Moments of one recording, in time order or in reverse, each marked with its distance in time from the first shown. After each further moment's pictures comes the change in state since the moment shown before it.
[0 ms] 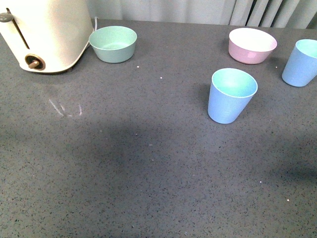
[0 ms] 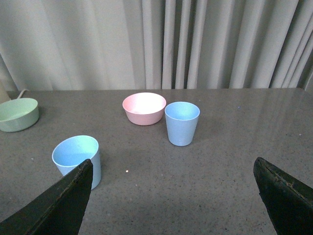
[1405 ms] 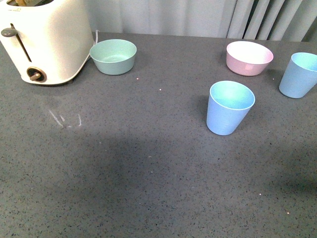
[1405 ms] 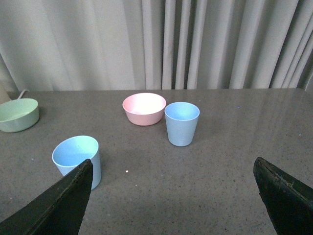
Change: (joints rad) left arm 0.095 -0.772 -0.023 -0.736 0.098 0.001; right arm 0.000 0.000 0.000 0.000 0.000 0.000
